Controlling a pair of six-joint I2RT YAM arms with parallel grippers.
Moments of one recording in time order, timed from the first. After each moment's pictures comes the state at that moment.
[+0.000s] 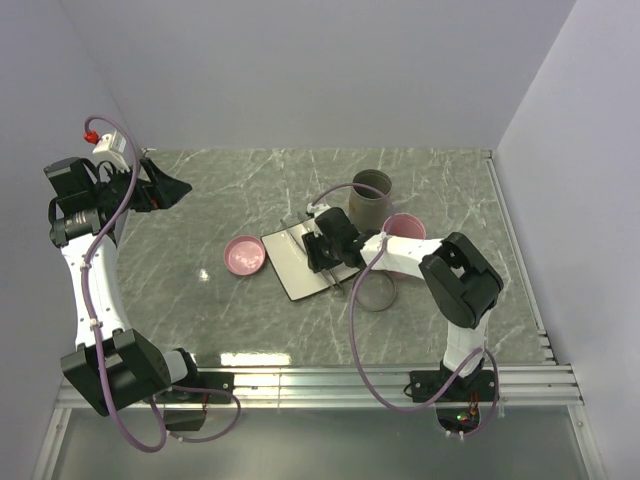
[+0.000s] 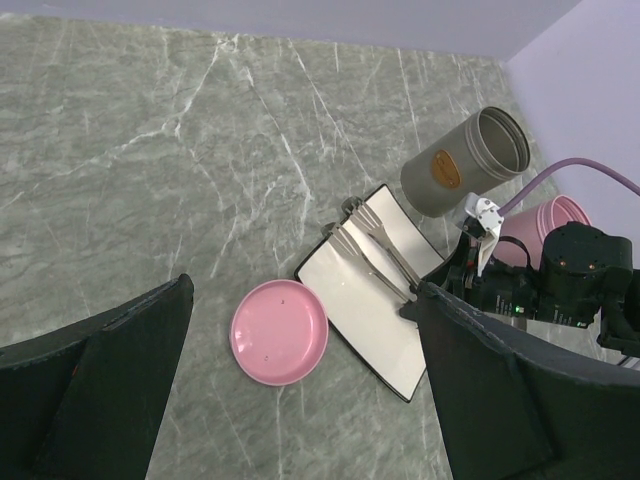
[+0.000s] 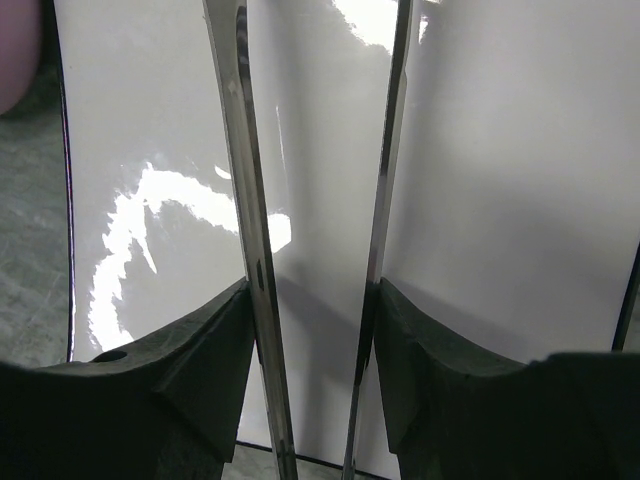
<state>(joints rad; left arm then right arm) 0.44 1.23 1.25 -0.48 0.93 -0.11 0.75 1.86 1.11 -0.11 -0.02 0.28</state>
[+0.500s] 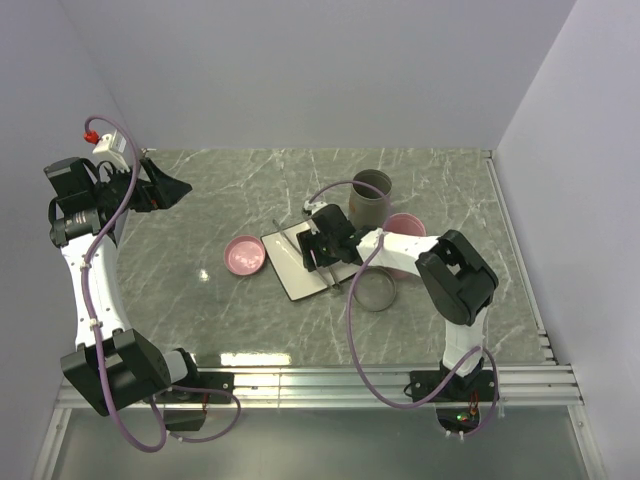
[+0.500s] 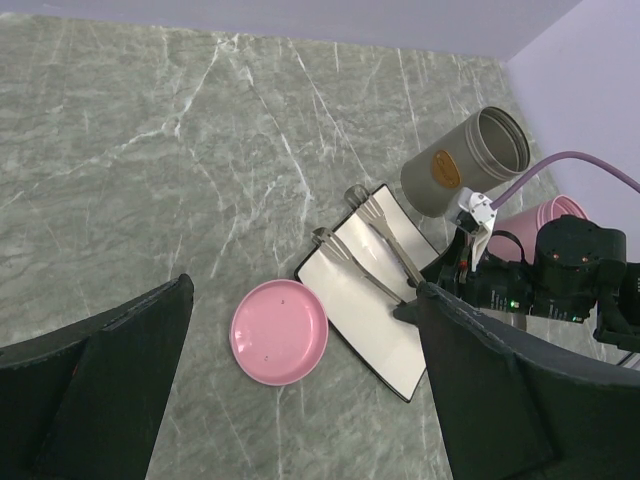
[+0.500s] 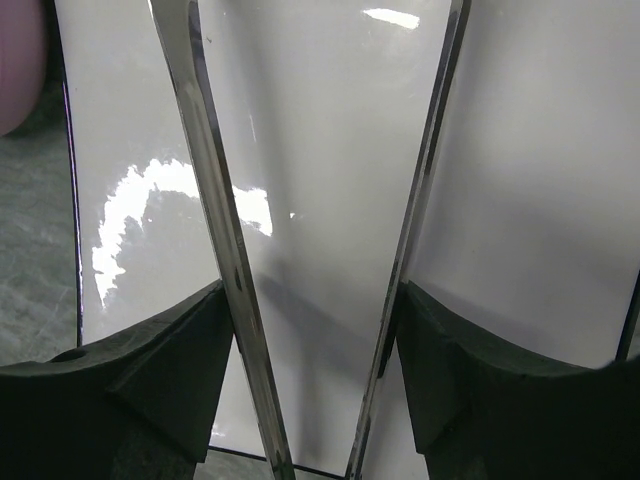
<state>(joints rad) 0.44 1.23 1.25 -0.48 0.93 -0.11 0.75 1.89 1.17 -0.14 -0.02 0.28</state>
